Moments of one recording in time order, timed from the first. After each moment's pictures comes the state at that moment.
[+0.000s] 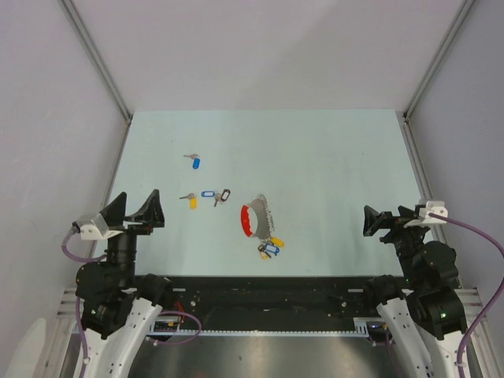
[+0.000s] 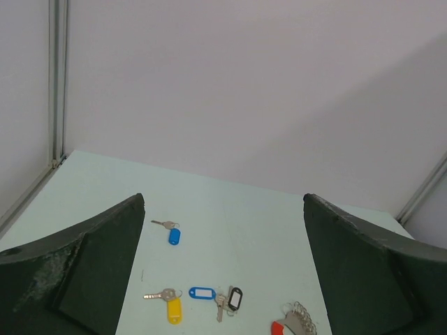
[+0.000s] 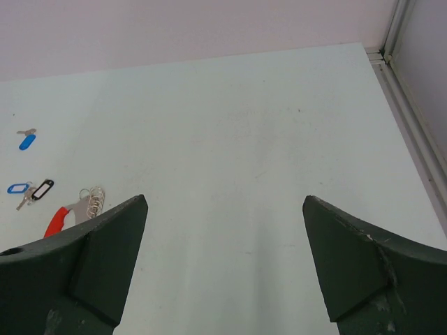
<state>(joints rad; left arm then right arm) -0.36 0.00 0.57 -0.18 -0.33 -0.20 0.25 0.11 0.68 -0.60 0.17 0.16</state>
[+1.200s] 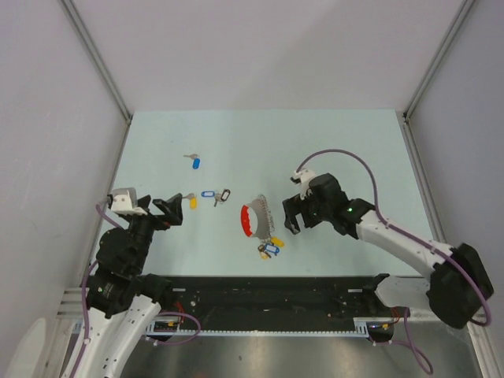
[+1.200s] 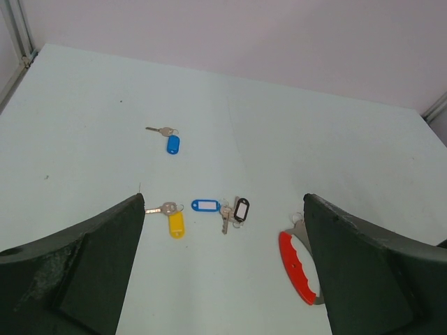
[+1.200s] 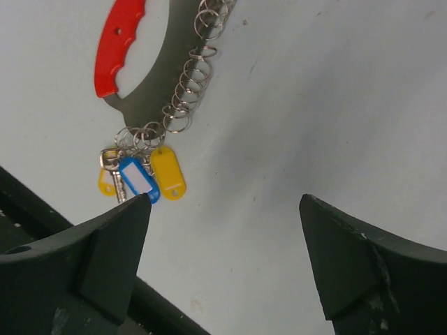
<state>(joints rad) -0.36 0.21 0.59 -0.38 -0.25 -0.27 0.66 1.18 0.78 -0.36 -0.11 0.16</state>
